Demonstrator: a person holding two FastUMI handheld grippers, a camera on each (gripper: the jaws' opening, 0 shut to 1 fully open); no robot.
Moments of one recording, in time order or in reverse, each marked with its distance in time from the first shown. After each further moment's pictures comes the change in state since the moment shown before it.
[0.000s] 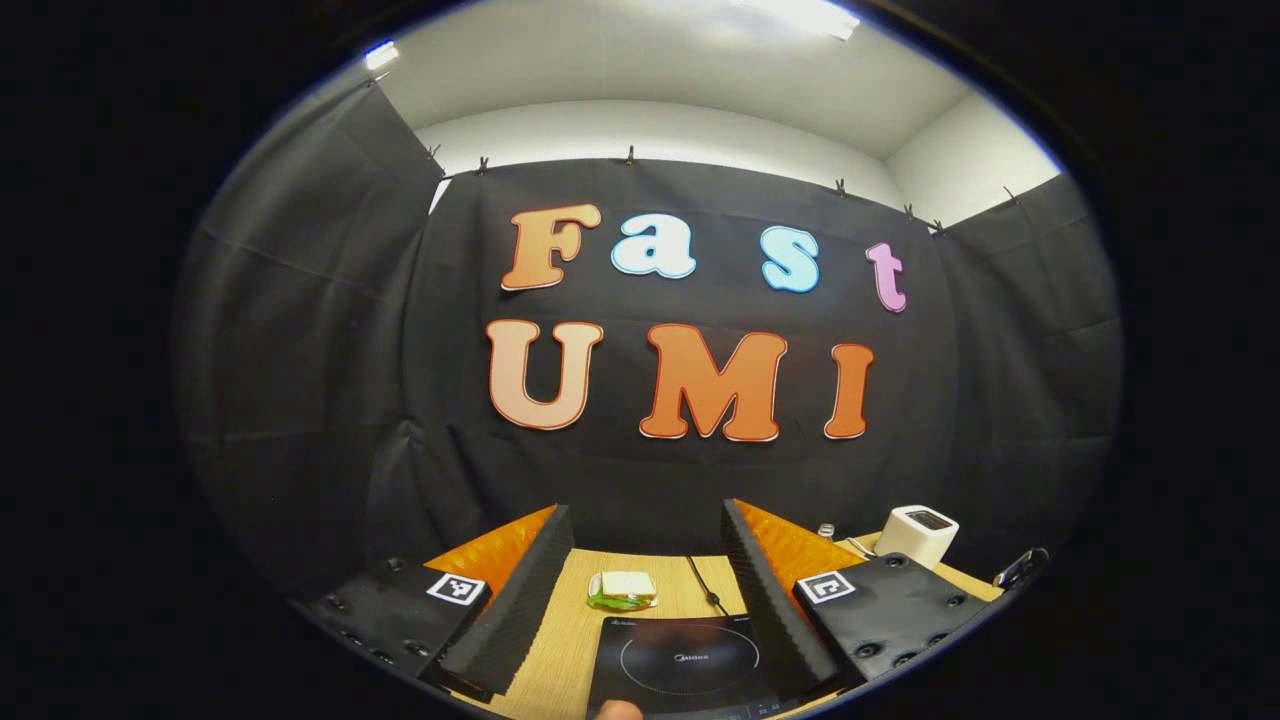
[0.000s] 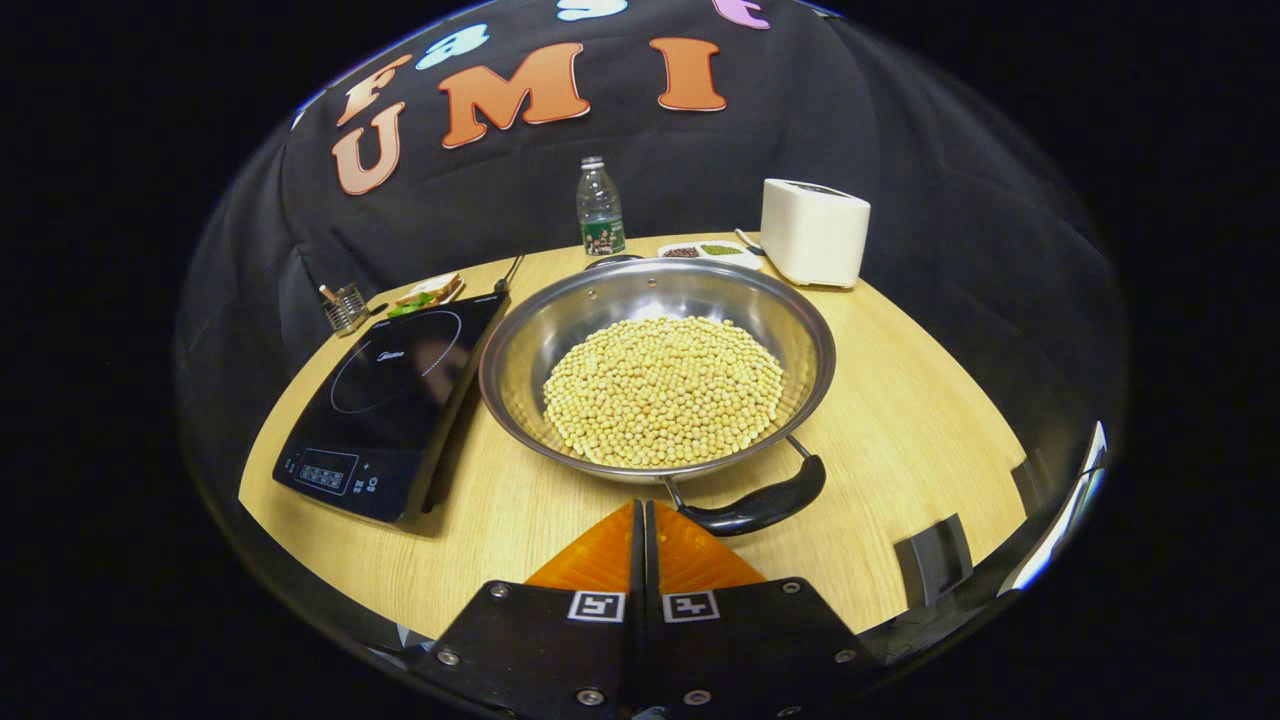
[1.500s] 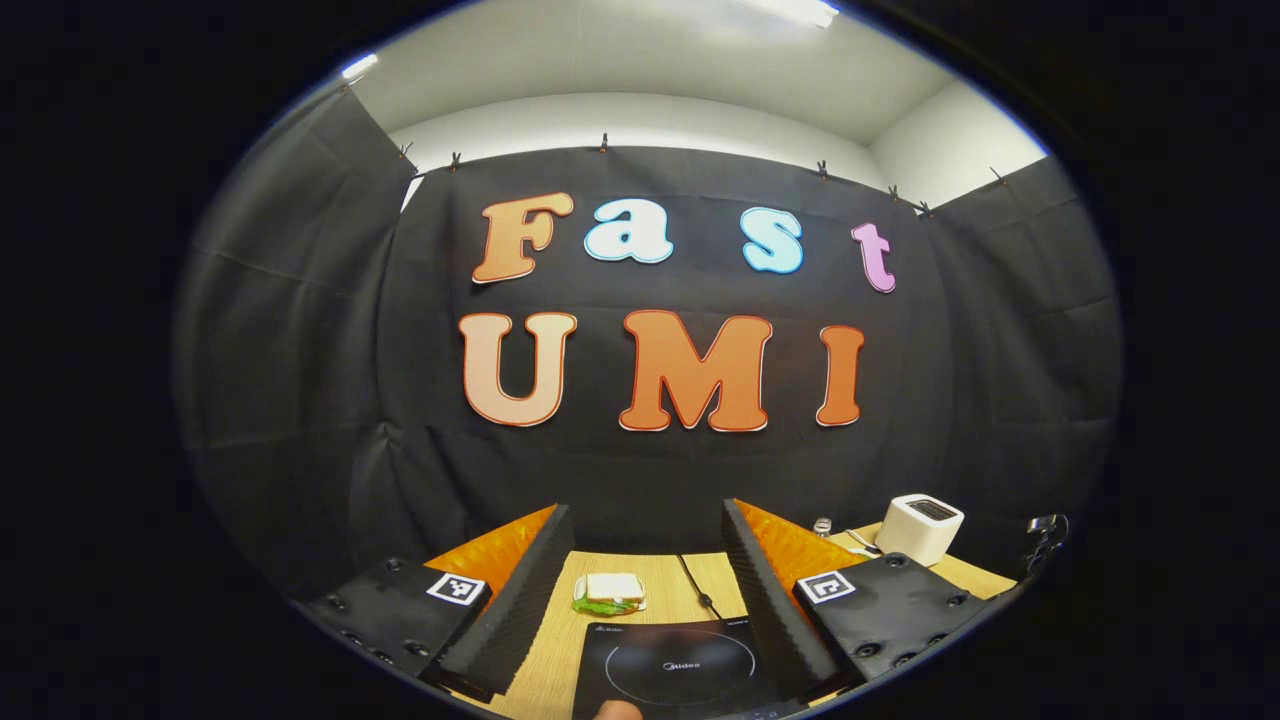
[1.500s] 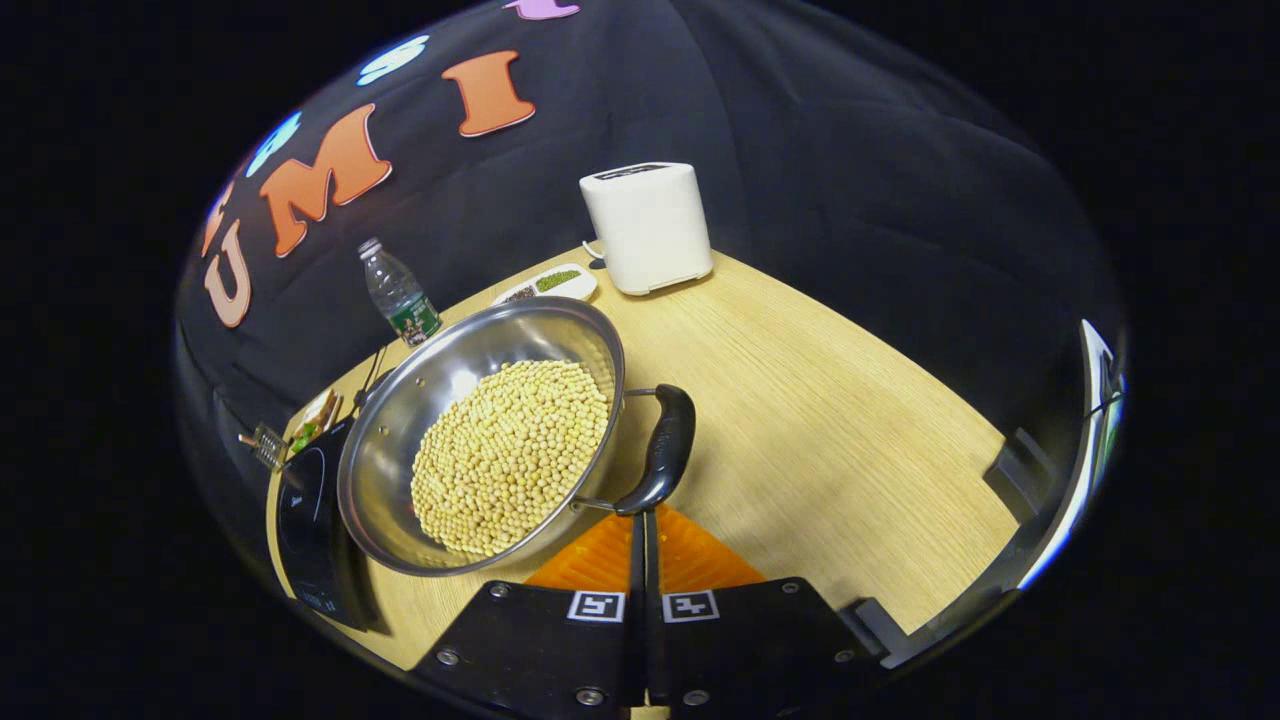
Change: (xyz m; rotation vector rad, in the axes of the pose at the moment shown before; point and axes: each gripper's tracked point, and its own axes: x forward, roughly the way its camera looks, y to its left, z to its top) left arm 0.036 -0.031 -0.012 0.036 0.021 -0.035; right arm 0.069 -0.138 0.049 0.365 -0.018 -0.166
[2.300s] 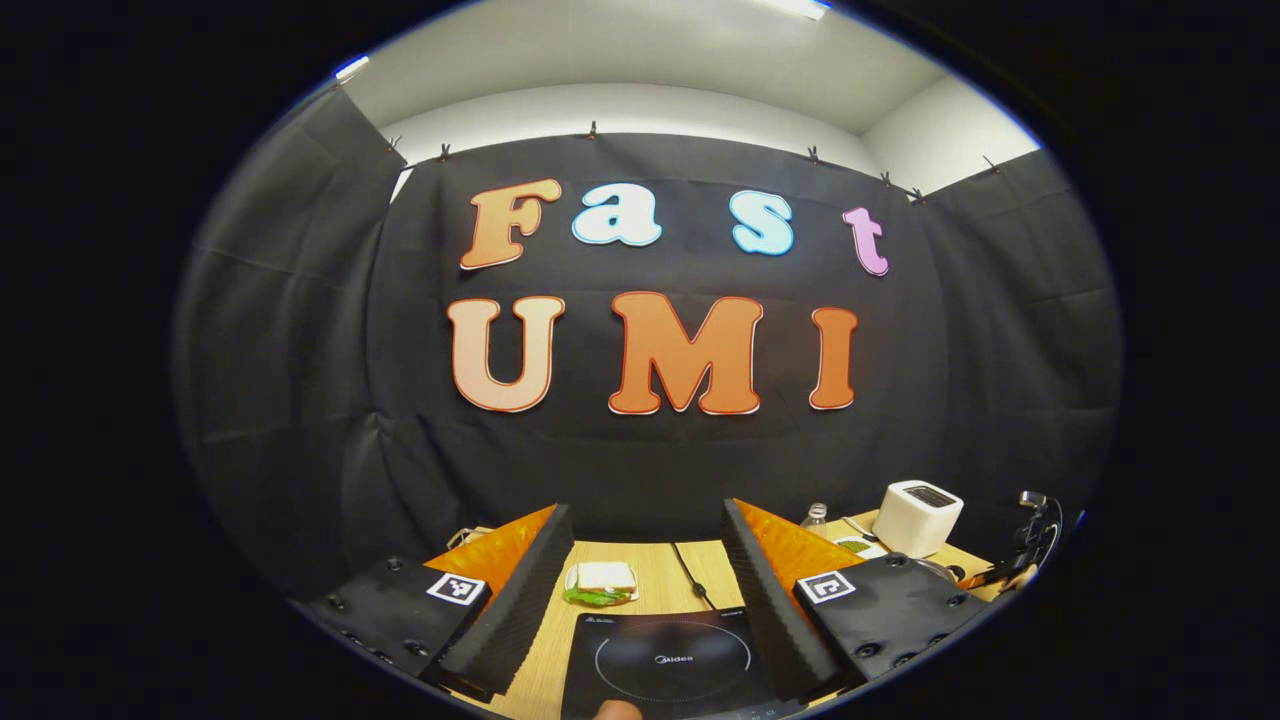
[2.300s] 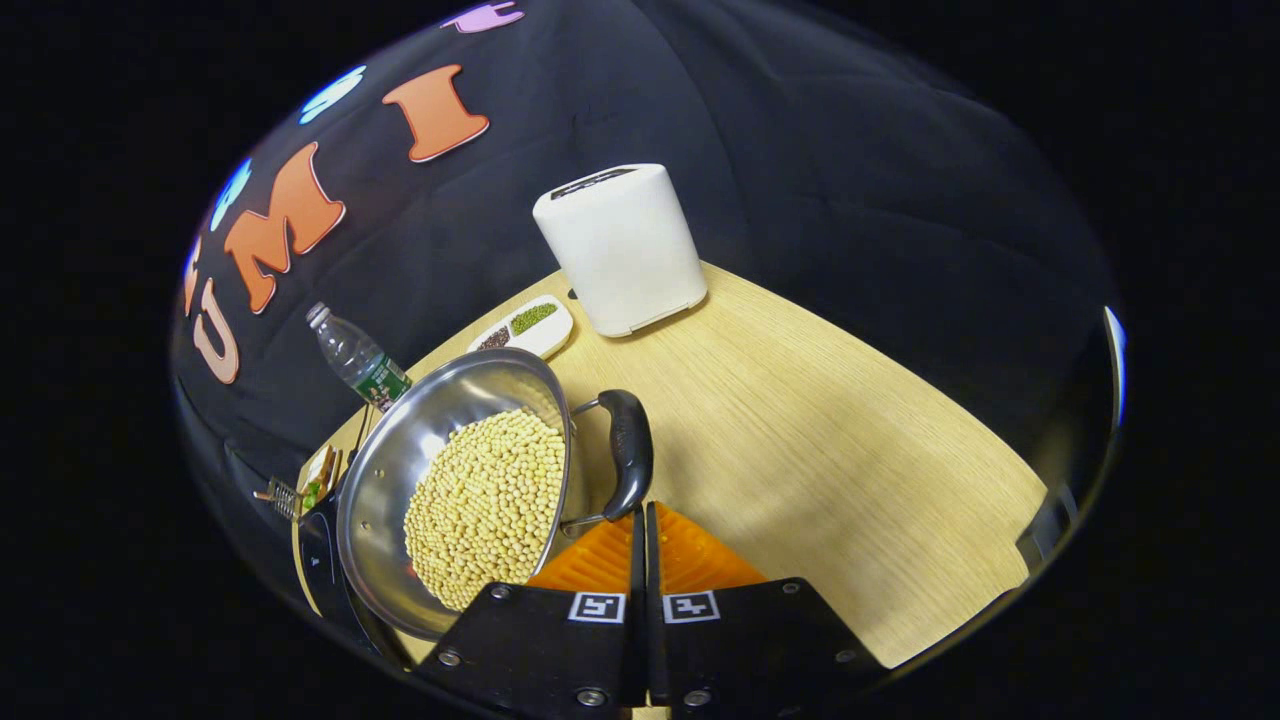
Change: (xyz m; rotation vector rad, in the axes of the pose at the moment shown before) left arm 0.005 -0.016 -0.024 0.009 0.043 -0.023; right arm 0.060 -0.012 0.055 0.086 -0.005 0.027
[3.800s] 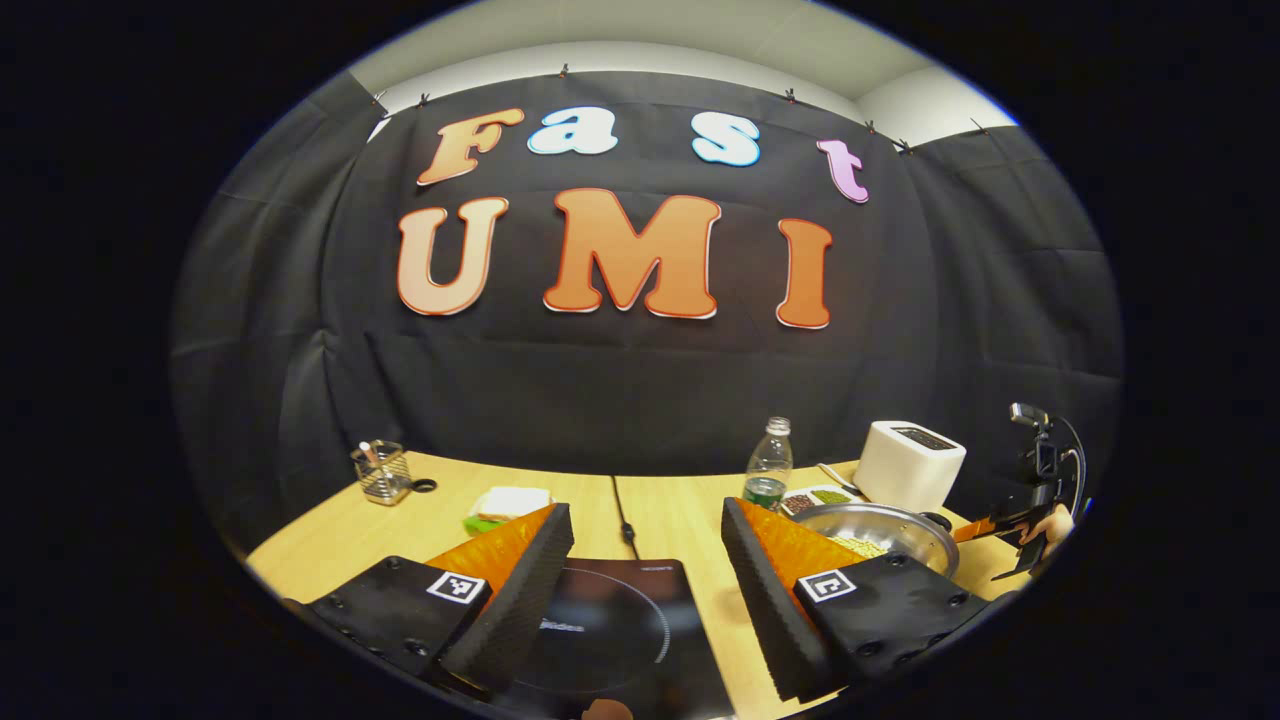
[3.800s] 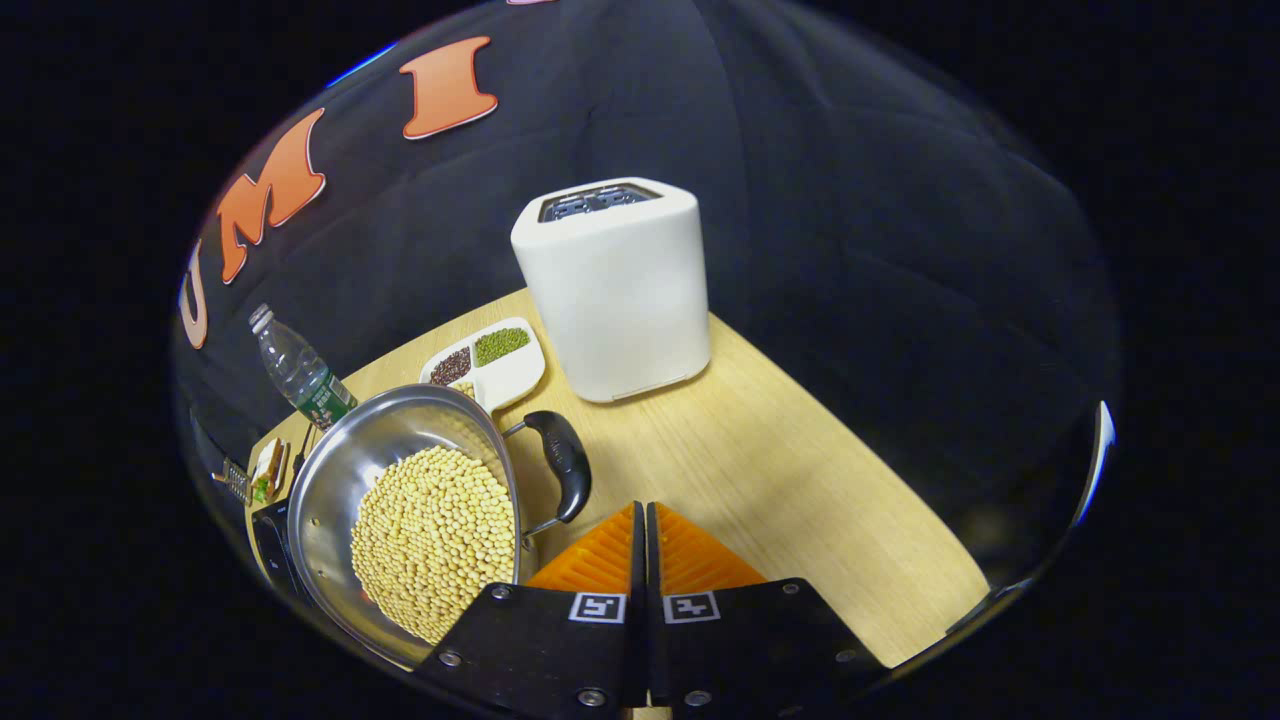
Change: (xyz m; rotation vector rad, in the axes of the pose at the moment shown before) left arm 0.060 -0.124 -0.171 -0.042 0.147 -0.052; right arm 0.038 -0.005 0.072 -0.145 -0.044 -0.103
